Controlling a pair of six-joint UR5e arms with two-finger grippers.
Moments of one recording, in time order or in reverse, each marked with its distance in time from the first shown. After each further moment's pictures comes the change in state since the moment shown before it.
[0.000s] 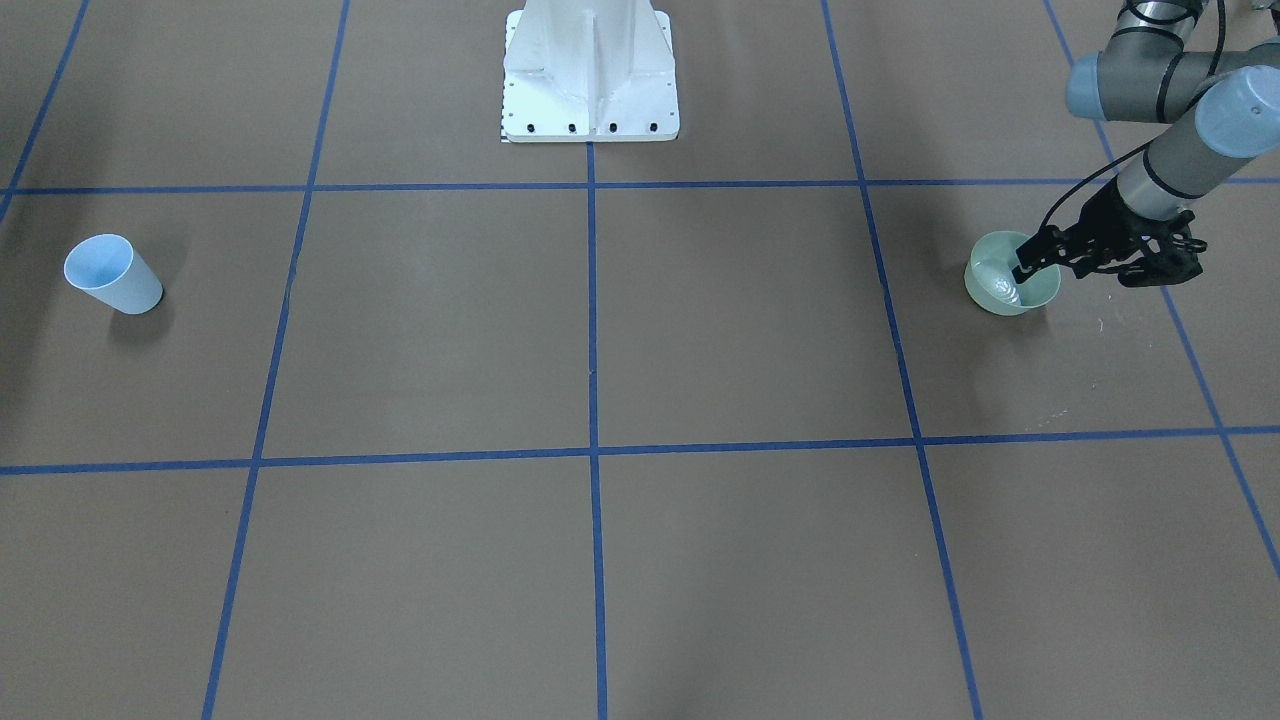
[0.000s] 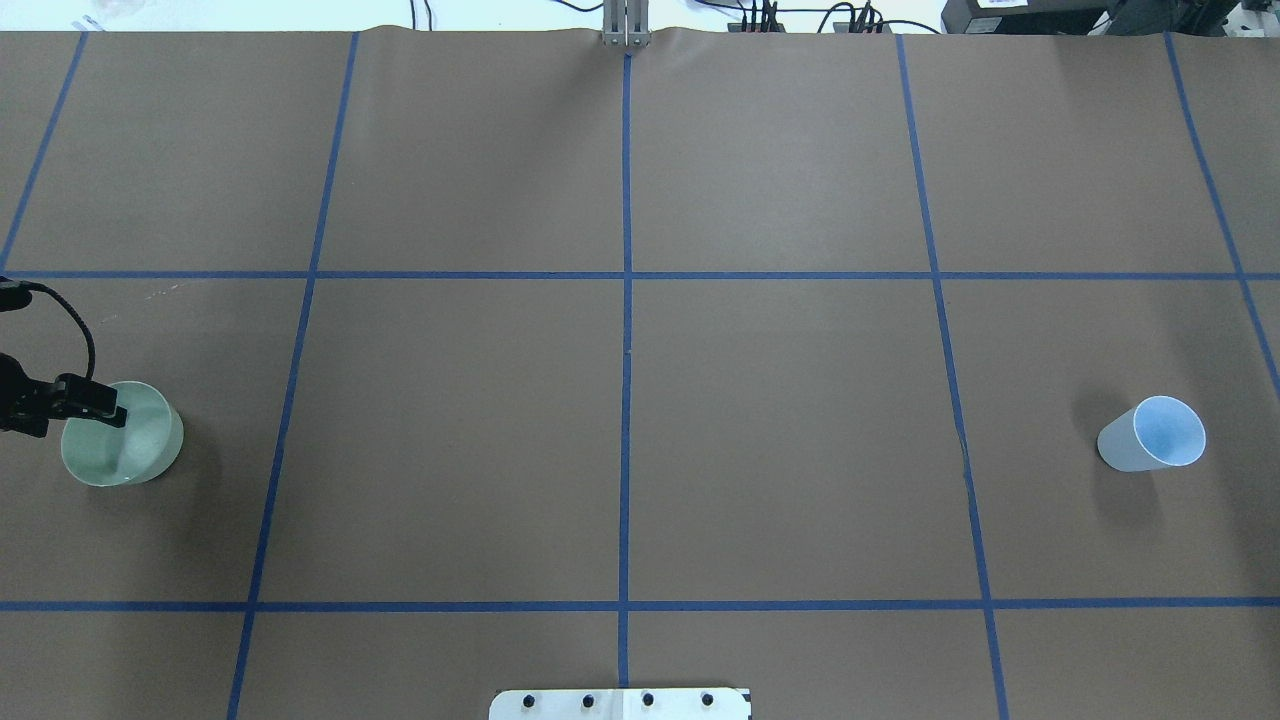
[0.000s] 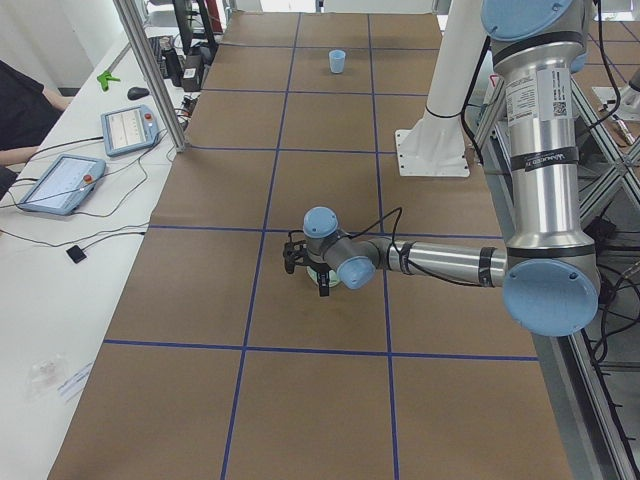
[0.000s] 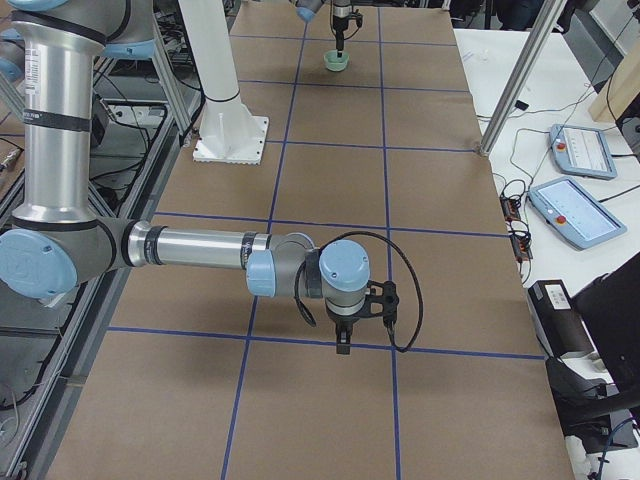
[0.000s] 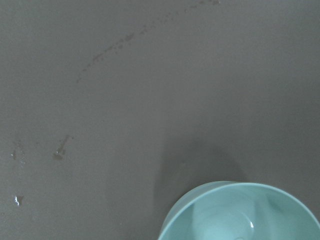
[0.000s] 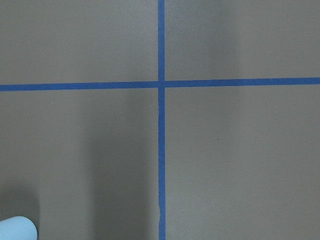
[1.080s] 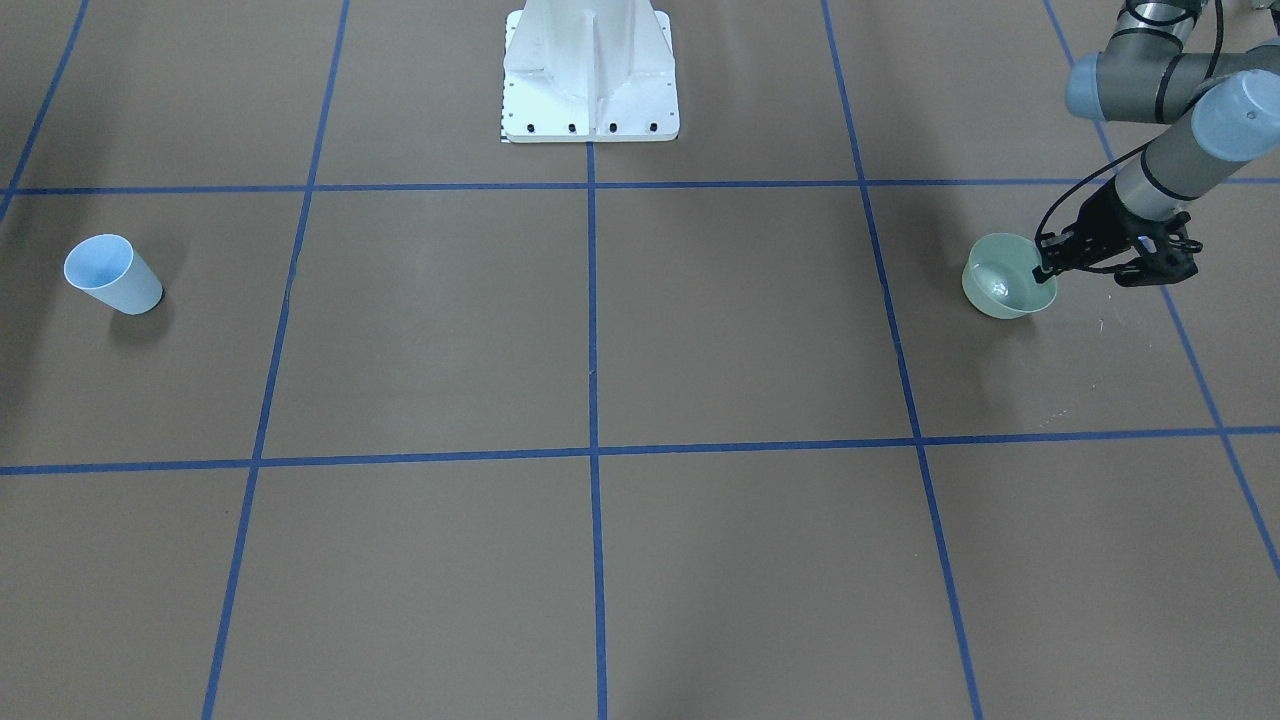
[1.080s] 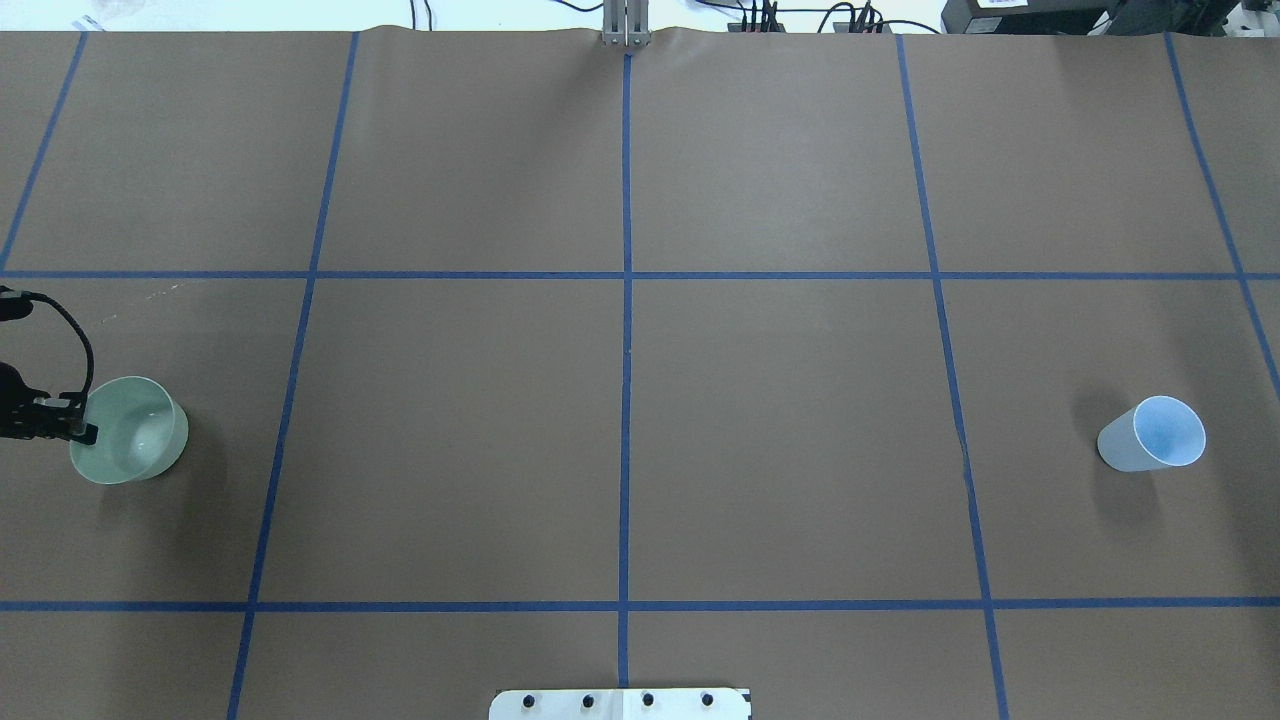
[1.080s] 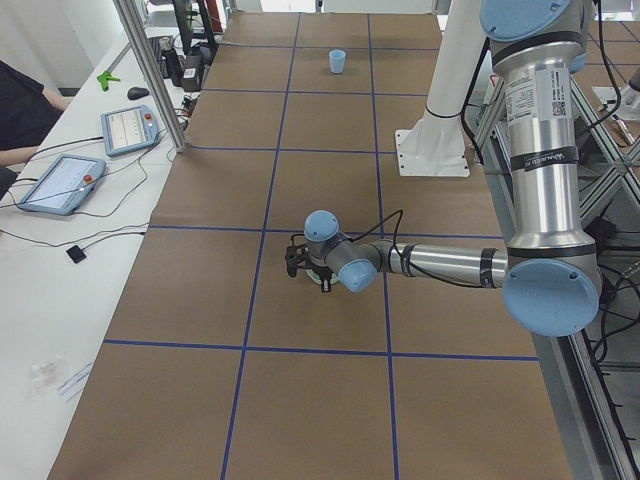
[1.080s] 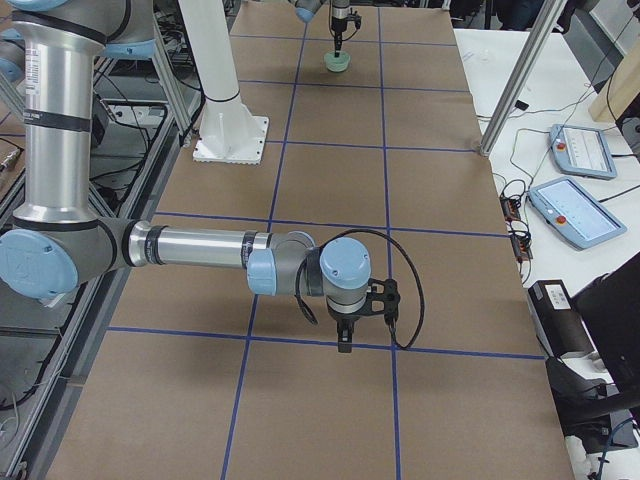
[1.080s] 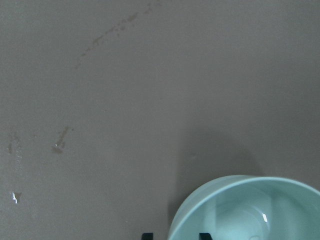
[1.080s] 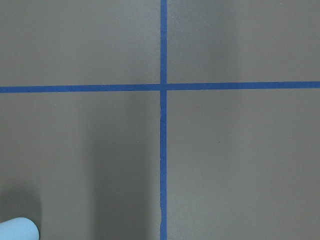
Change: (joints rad) left arm 0.005 0.011 0.004 0.000 -0.009 0.009; right arm 0.000 0.004 0.005 0.002 0.000 0.001
